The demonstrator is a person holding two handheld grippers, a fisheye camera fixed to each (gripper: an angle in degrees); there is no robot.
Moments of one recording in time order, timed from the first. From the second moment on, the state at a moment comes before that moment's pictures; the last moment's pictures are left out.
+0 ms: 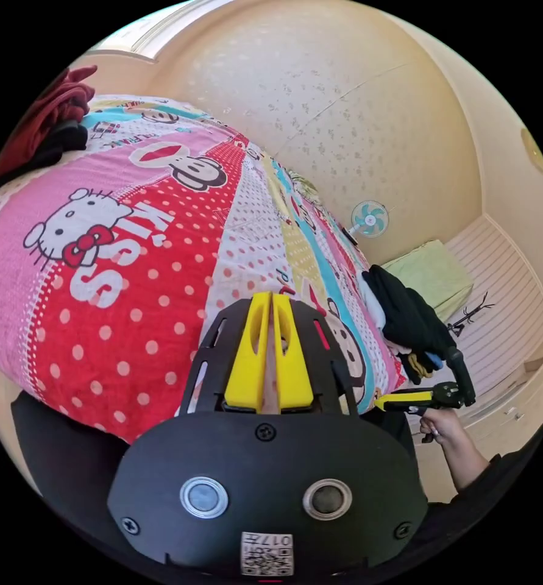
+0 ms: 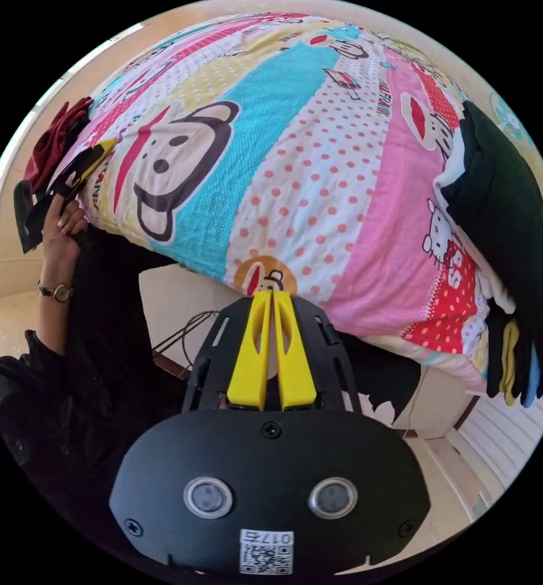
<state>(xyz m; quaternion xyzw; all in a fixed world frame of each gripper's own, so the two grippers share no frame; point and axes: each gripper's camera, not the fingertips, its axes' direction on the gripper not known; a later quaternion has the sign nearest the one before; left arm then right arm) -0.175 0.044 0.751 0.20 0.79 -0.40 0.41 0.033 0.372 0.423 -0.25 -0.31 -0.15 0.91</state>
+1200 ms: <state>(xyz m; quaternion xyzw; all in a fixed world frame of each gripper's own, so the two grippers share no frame) -0.134 0.015 0.823 0.22 0.78 -0.37 0.44 0.081 0.276 0.246 0.10 -0.56 -0.13 0.81</state>
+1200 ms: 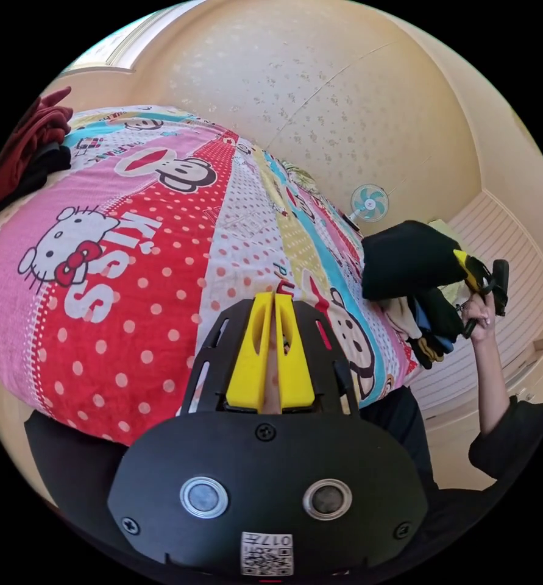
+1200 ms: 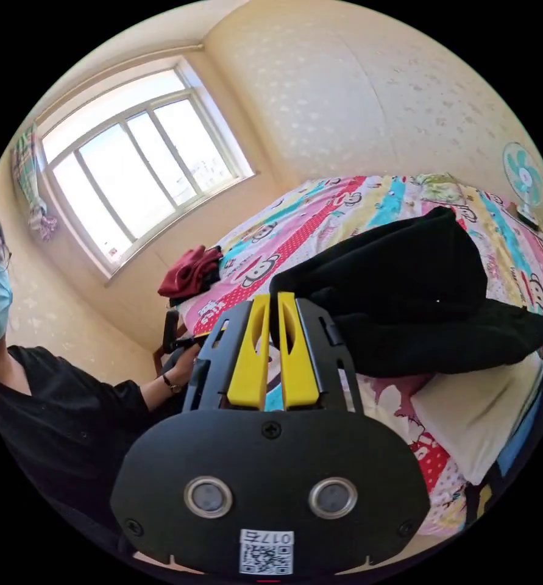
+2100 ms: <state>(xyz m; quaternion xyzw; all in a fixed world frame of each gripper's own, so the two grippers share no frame) -0.001 0.047 0.912 0.22 0.81 -0.42 0.36 0.047 0.351 0.371 -0.04 -0.24 0.03 0.97</state>
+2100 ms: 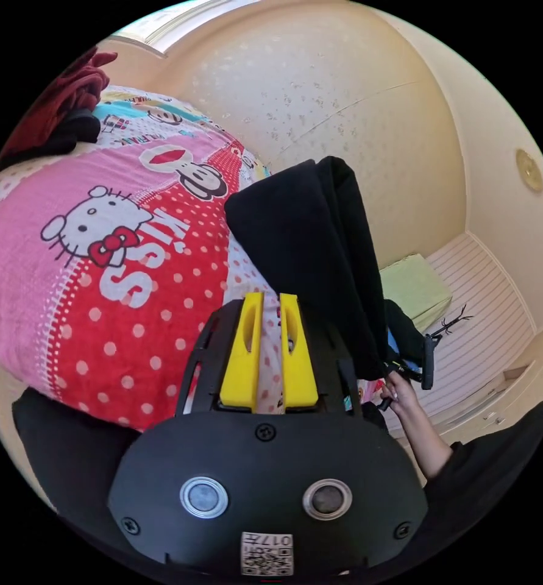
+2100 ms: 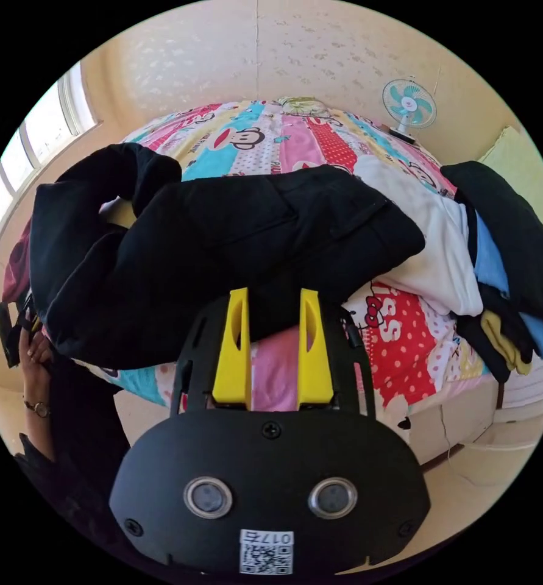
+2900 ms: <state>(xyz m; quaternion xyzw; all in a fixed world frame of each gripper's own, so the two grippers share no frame) 0.108 -0.177 0.611 0.21 0.75 0.00 0.62 0.152 0.370 0.440 -0.02 -0.37 0.08 0.93</state>
